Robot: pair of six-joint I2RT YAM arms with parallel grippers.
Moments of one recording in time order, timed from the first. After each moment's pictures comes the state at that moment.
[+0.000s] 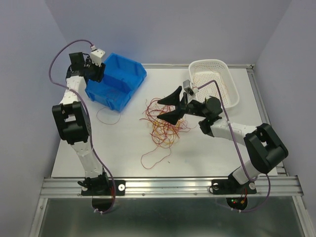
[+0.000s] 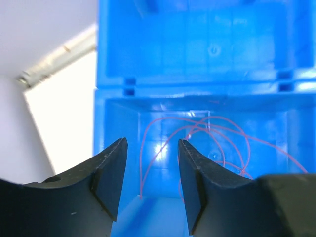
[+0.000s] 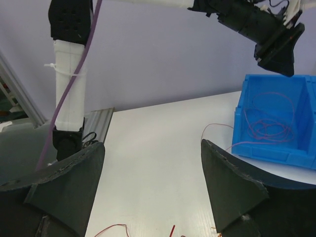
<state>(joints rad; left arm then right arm) 0.18 2.01 1.72 -0.34 0.43 0.52 0.58 1.55 0.80 1.20 -0.85 0.49</state>
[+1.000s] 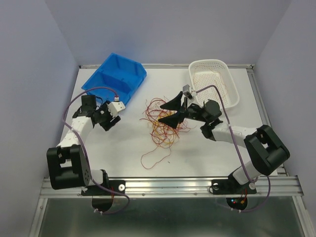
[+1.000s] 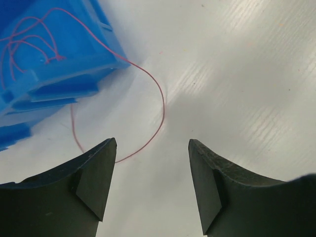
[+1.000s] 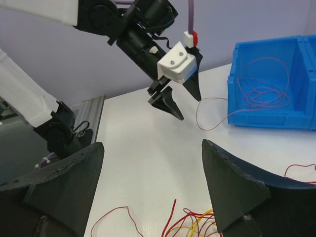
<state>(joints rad) 0.09 1.30 0.83 -0.48 0.49 1.03 0.58 1.53 0.72 1.13 -0.79 0.45</state>
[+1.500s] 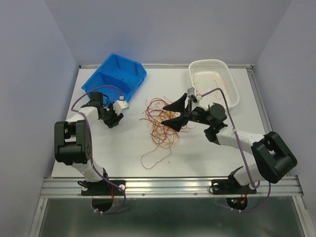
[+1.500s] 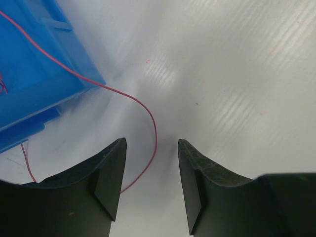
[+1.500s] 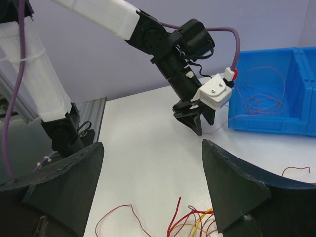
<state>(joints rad) 0.05 1.61 0.91 -0.42 0.47 1.00 0.58 1.43 0.65 1.12 -0.78 0.43</state>
